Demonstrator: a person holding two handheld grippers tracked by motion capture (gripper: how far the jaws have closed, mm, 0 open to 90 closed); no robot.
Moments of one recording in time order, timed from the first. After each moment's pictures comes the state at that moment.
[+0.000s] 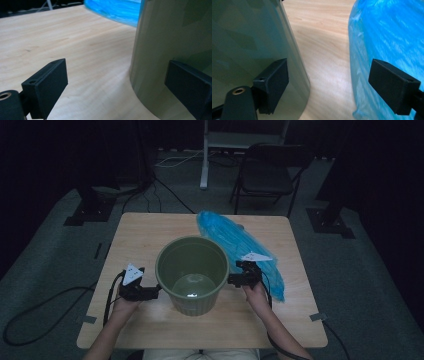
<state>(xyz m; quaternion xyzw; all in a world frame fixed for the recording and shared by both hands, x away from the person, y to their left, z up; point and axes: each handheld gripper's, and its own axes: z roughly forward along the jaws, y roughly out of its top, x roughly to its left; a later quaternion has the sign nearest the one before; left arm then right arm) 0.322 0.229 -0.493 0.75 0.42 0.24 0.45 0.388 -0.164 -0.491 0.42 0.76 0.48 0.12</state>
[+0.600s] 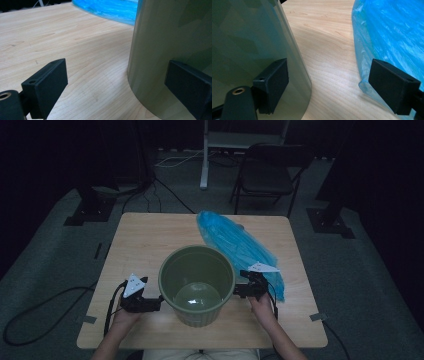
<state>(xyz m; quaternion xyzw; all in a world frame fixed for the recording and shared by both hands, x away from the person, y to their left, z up) 0.293 0.219 -0.493 0.76 0.40 0.23 0.46 0.353 -0.180 -0.495 0.43 0.75 0.49 0.11</state>
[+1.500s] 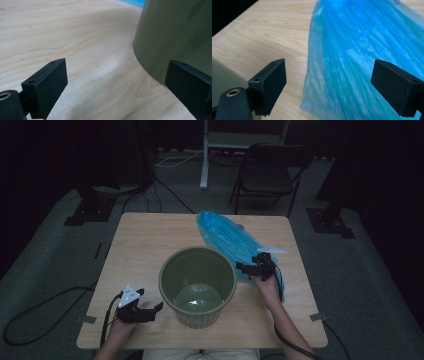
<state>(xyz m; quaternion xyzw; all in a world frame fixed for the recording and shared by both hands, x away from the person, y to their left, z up) 0.280 0.237 -0.538 0.76 0.42 0.19 0.45 0.426 -0.211 -0.500 0.50 0.73 0.45 0.11</state>
